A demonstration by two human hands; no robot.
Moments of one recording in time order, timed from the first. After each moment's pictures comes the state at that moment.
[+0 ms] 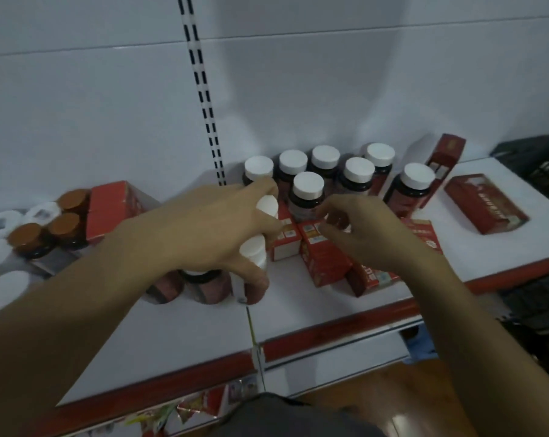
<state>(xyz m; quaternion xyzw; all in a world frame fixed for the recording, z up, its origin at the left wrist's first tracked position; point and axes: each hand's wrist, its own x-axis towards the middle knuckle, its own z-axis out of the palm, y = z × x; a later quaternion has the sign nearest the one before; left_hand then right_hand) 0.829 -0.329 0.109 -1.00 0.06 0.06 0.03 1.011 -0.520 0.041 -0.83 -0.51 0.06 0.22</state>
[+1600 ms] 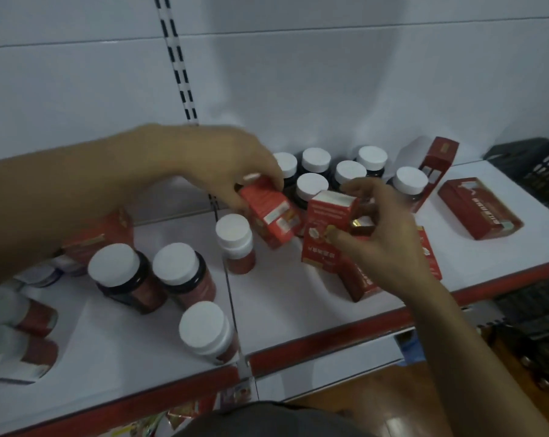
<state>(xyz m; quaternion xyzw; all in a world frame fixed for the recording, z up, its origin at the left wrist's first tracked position) 0.909 -0.264 0.140 -0.98 0.22 0.03 -0.02 0.999 -0.542 0.042 -0.81 -0.36 0.06 0.46</state>
